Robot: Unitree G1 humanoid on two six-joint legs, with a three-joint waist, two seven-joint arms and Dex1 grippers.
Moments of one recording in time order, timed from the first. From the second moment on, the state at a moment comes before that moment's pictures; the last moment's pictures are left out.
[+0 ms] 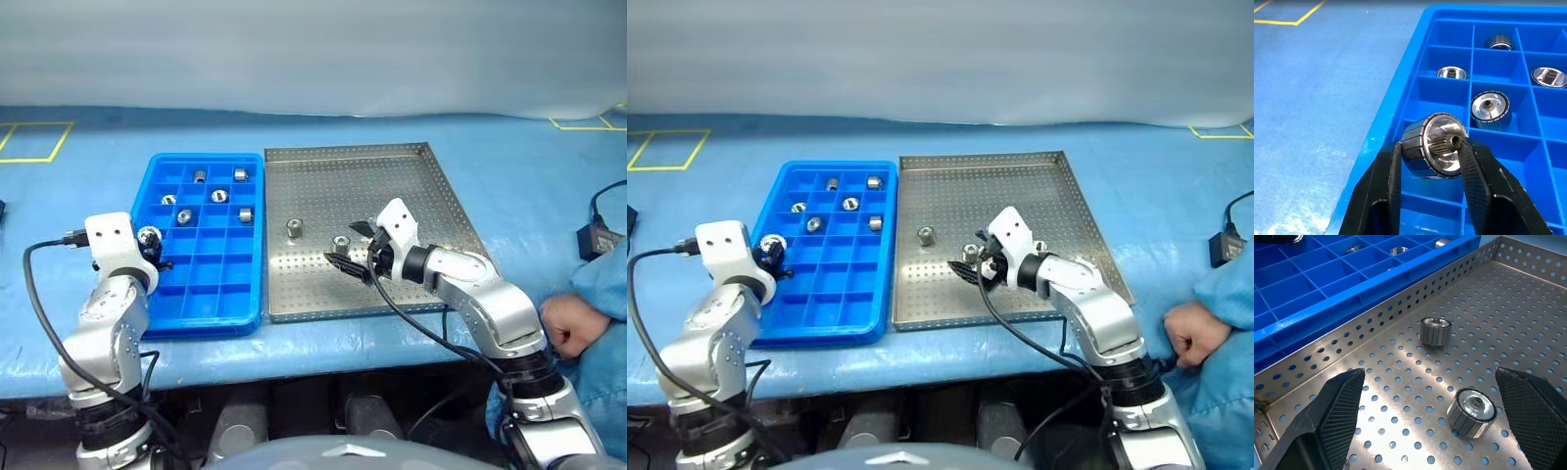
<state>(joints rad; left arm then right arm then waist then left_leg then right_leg) -0.12 0.20 0.38 -0.48 -0.18 0.95 0.07 -0.29 -0.48 0.15 -0.32 0.34 0.70 0.63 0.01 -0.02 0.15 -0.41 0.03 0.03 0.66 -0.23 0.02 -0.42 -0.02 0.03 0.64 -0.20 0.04</state>
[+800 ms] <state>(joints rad) -0.44 0.33 -0.14 -0.23 -0.28 0.83 -0.38 -0.23 -0.51 0.11 -0.40 0.34 0.71 0.59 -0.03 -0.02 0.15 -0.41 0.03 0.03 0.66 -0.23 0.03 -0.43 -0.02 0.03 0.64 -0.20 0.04</state>
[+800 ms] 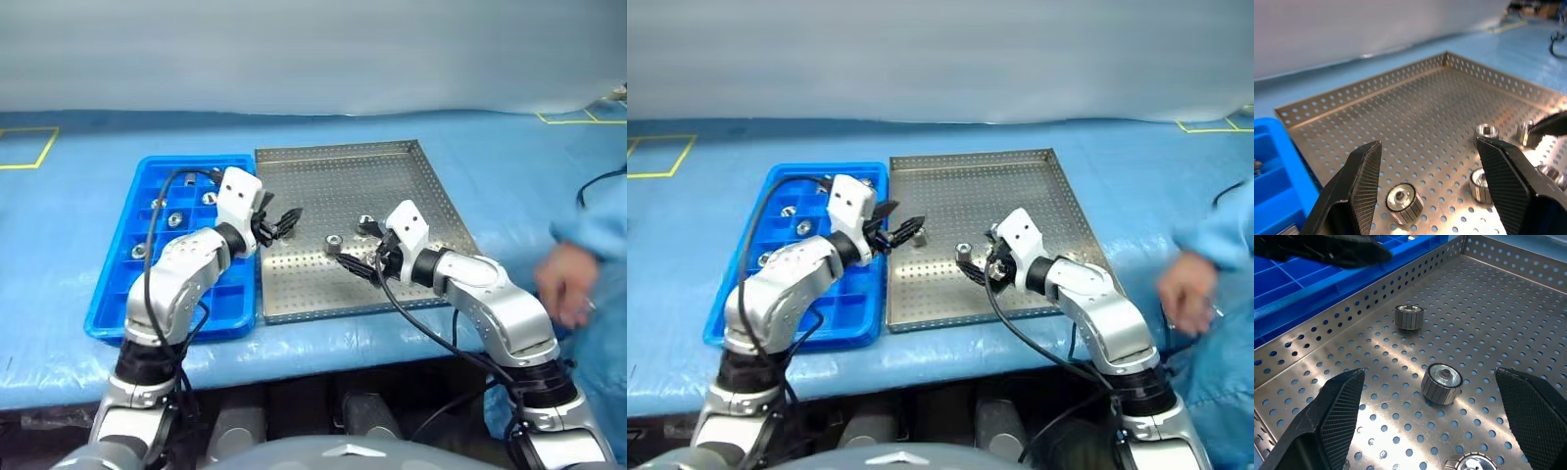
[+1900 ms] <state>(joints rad) -0.56 0.34 -0.29 0.09 -0.06 0.78 -0.45 -0.15 -0.50 0.07 -0.47 0.34 0.73 0.52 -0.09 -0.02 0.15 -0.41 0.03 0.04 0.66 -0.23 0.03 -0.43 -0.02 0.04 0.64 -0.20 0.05</state>
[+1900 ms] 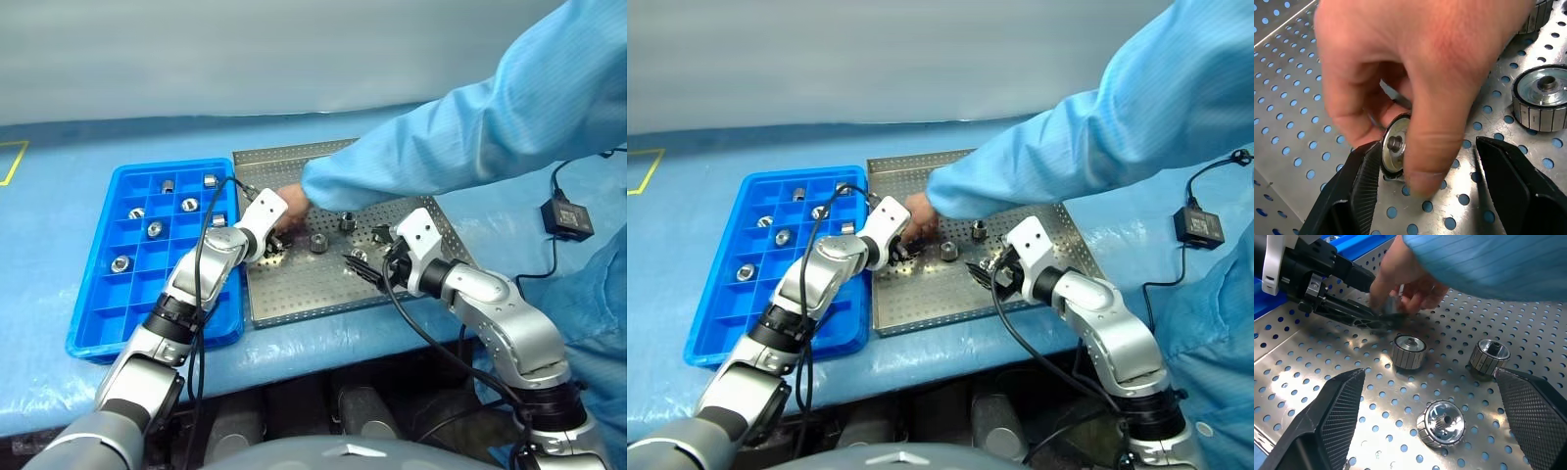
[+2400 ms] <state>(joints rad) -0.54 0.34 -0.24 0.08 -0.11 0.75 -0.52 -0.15 -0.50 0.07 -0.47 0.34 0.73 0.52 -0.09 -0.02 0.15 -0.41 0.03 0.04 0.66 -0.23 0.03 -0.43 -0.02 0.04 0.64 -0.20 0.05</state>
